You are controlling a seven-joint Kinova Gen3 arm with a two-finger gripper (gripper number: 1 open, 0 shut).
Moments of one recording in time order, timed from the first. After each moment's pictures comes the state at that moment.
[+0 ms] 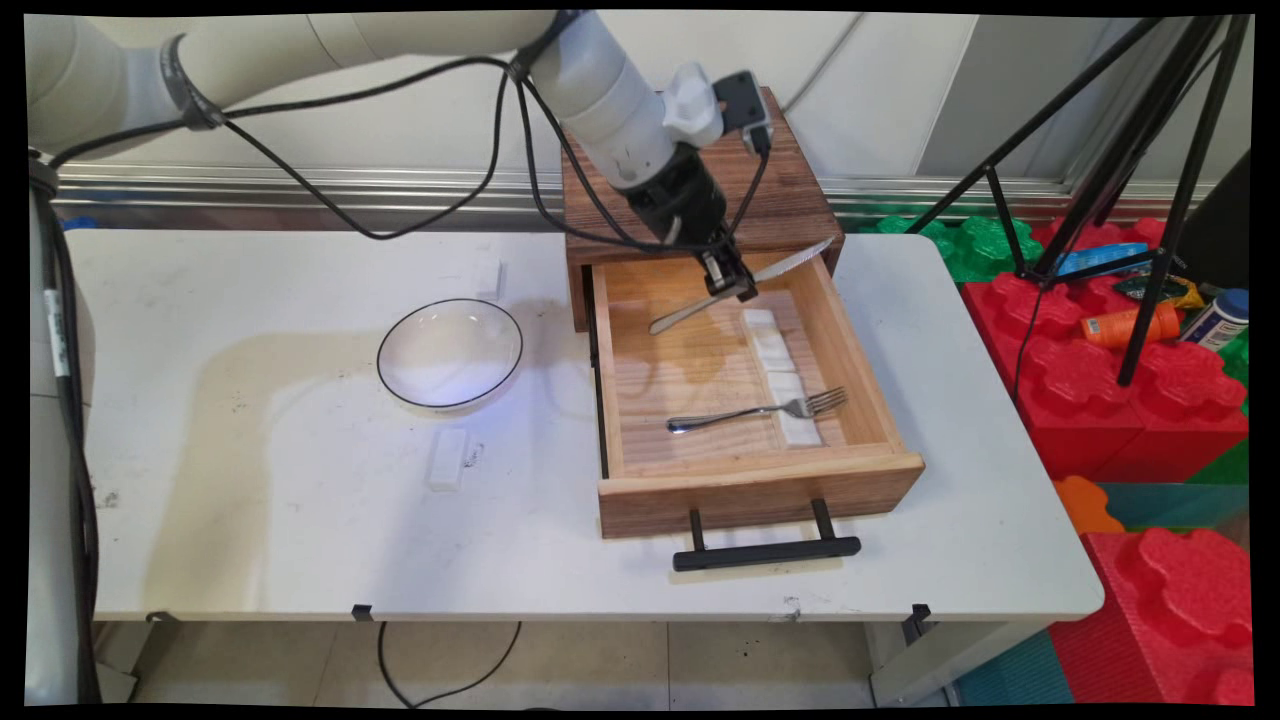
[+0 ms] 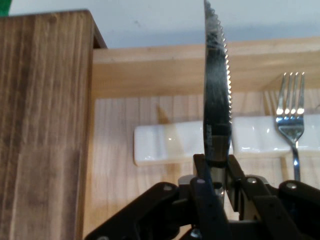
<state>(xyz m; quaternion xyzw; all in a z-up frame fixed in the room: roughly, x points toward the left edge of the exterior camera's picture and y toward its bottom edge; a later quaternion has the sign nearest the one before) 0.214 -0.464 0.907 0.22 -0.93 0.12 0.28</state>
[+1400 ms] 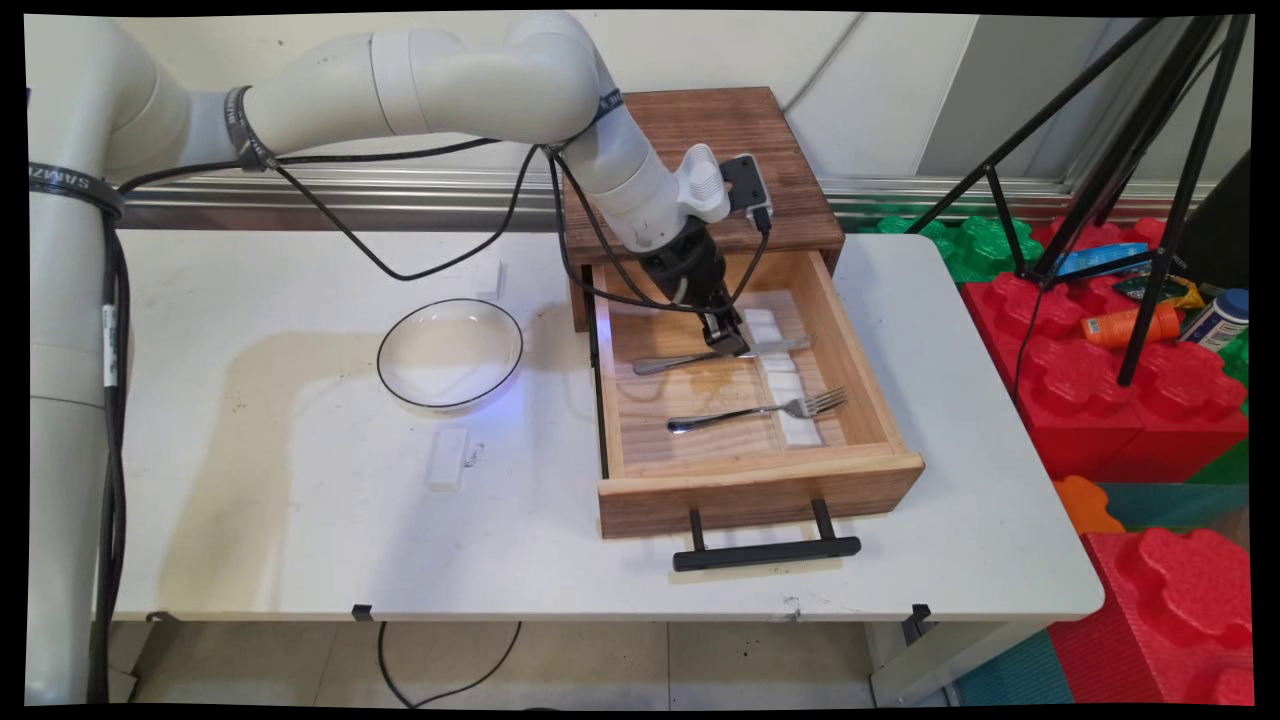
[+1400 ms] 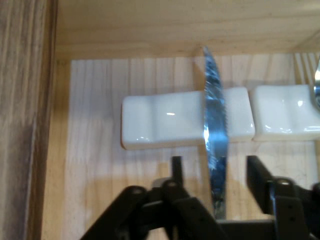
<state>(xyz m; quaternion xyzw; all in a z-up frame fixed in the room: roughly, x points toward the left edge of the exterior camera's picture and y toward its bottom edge) 0.202 -0.482 0.833 0.23 -0.93 0.11 0.25</state>
